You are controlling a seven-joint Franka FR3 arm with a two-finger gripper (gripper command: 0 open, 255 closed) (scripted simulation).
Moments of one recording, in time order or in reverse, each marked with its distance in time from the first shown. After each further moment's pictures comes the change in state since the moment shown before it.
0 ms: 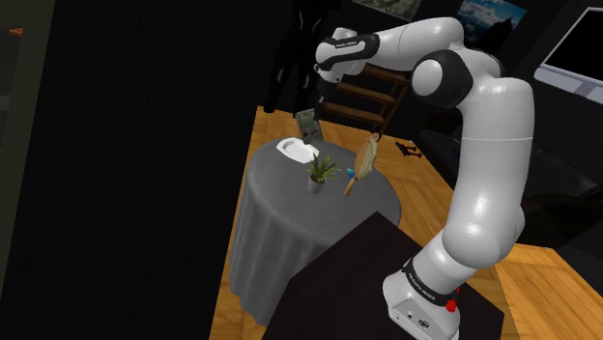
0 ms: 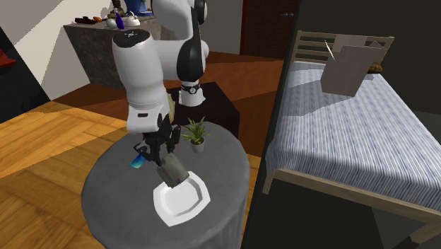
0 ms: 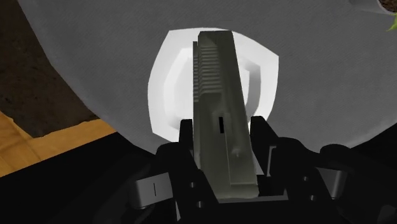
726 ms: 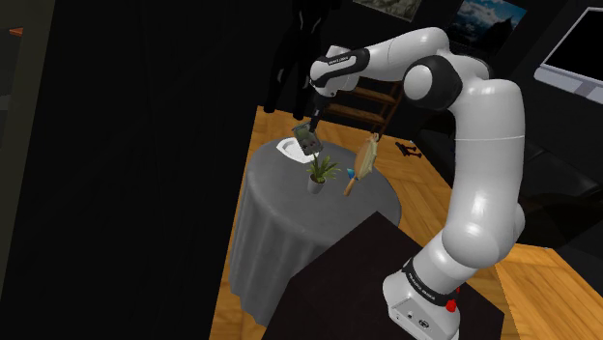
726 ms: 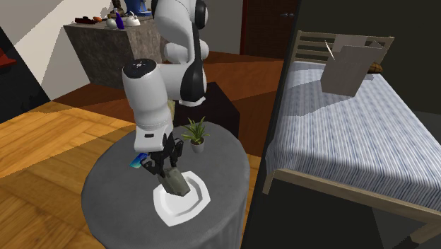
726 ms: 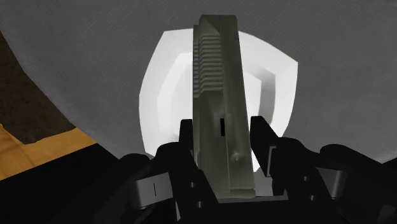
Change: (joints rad) arm -0.004 0.059 0.009 -0.059 0.016 0.116 -0.010
